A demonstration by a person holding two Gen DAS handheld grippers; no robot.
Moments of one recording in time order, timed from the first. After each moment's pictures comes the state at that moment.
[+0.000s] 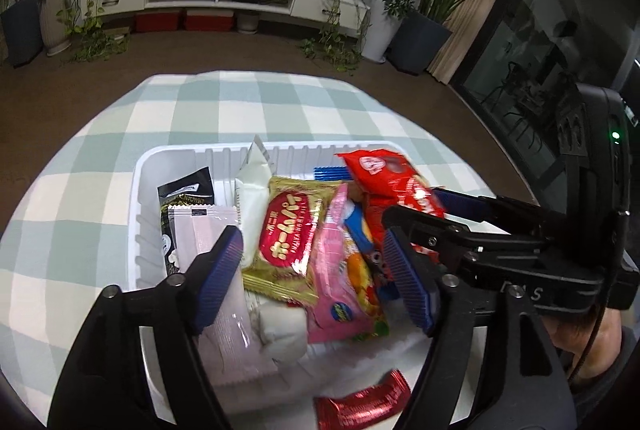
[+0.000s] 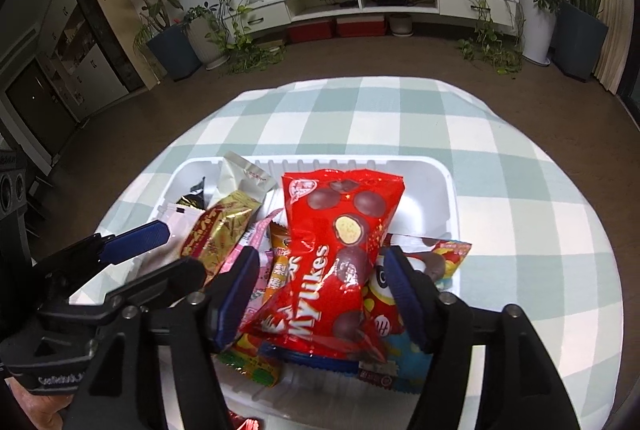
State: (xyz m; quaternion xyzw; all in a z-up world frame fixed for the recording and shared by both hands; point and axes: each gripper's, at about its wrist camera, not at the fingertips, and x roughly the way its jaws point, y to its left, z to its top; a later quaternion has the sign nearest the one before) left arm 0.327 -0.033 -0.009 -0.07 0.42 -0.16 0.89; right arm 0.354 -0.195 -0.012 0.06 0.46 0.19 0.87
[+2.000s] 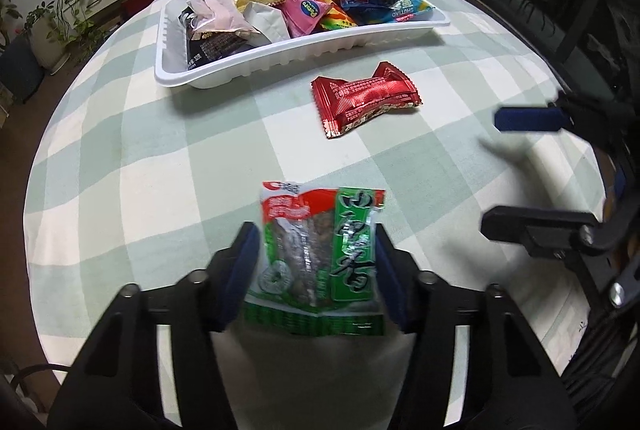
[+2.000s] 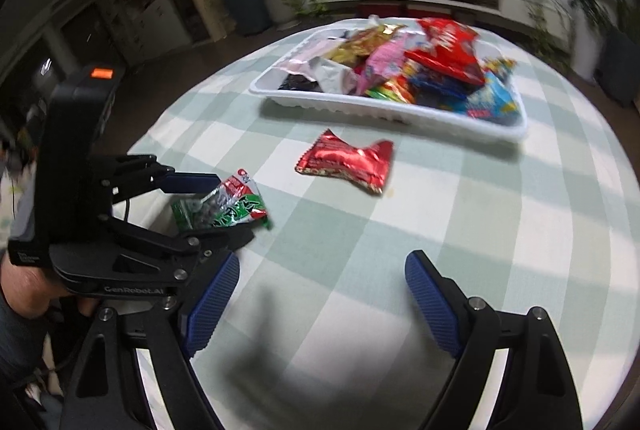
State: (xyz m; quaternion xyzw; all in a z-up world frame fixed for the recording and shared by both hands) left arm 0.137 -0.029 -0.073 0.09 0.52 -0.15 0.84; right arm 0.149 -0.168 -0.040 -0.04 0.46 0.31 0.83
